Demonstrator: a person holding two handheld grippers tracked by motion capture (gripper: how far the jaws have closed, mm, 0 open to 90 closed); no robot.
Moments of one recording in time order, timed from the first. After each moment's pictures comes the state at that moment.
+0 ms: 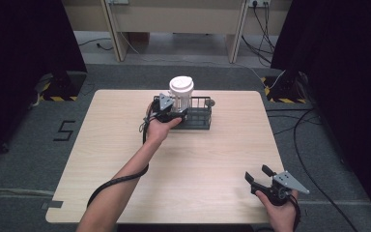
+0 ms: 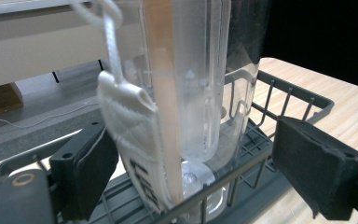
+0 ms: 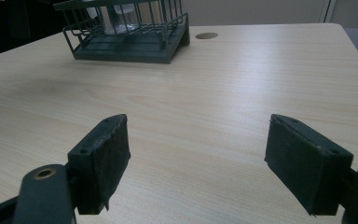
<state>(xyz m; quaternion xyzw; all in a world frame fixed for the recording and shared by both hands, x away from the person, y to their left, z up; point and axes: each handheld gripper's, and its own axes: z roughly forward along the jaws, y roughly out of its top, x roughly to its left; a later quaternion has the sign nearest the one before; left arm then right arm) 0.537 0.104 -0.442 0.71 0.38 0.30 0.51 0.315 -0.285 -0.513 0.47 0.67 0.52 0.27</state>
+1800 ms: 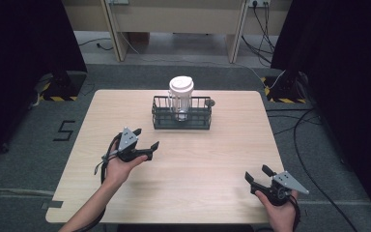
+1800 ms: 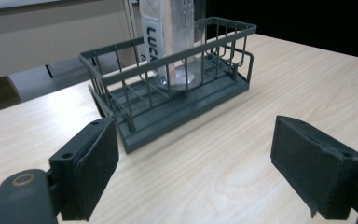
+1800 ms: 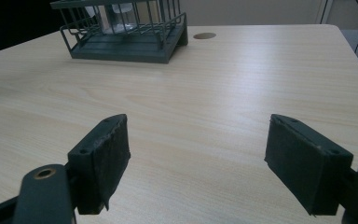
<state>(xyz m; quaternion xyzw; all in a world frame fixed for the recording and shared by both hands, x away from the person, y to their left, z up) 0.402 0.199 -0.461 0.72 0.36 0.29 0.51 0.314 -0.284 -0.513 0.47 0.67 0.51 0.28</state>
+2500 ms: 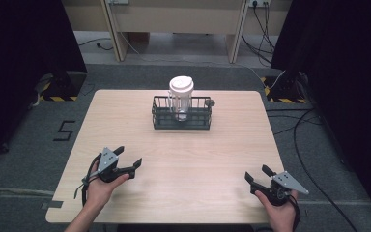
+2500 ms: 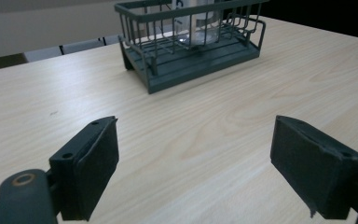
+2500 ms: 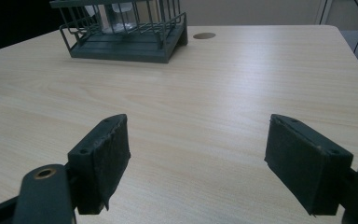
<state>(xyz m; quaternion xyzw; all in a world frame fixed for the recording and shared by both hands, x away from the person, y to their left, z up) 0.352 0.250 -0.495 0.71 0.40 0.29 0.51 0.314 -0.284 -0.512 0.47 0.67 0.51 0.28</state>
